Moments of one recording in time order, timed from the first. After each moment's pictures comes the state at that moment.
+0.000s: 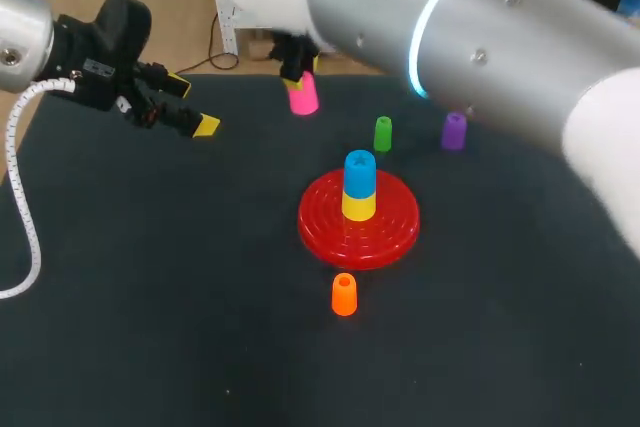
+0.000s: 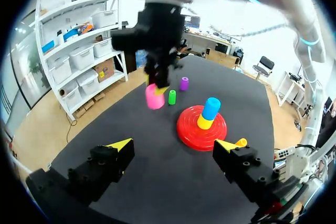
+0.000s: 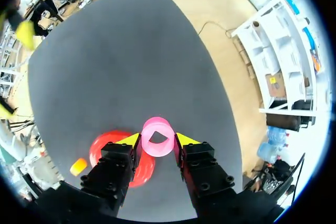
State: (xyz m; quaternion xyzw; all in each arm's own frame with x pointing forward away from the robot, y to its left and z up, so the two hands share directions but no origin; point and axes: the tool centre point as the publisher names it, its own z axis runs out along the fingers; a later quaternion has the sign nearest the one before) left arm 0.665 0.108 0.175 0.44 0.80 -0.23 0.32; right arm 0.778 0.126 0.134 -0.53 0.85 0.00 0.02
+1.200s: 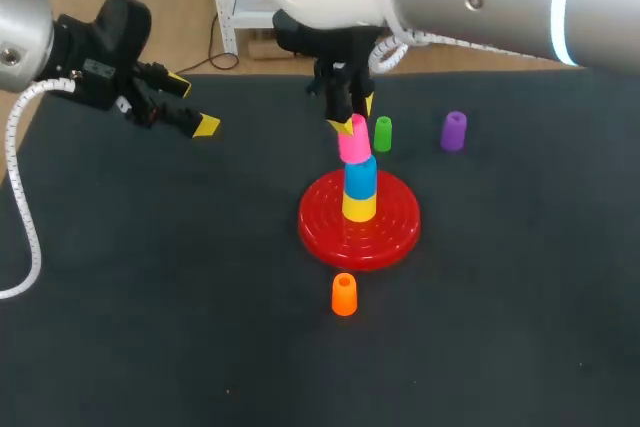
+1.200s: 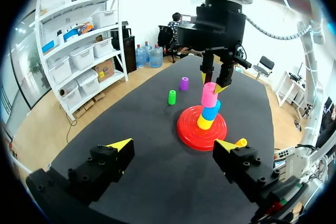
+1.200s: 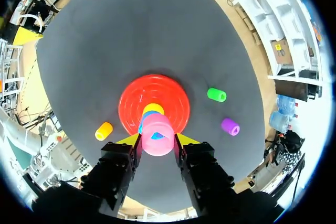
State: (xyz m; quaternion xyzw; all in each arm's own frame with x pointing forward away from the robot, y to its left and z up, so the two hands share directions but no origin) left arm 0.665 0.108 0.175 0.44 0.81 -0.23 0.32; right arm 0.668 0.068 0.147 -0.47 0.88 -0.03 -0.06
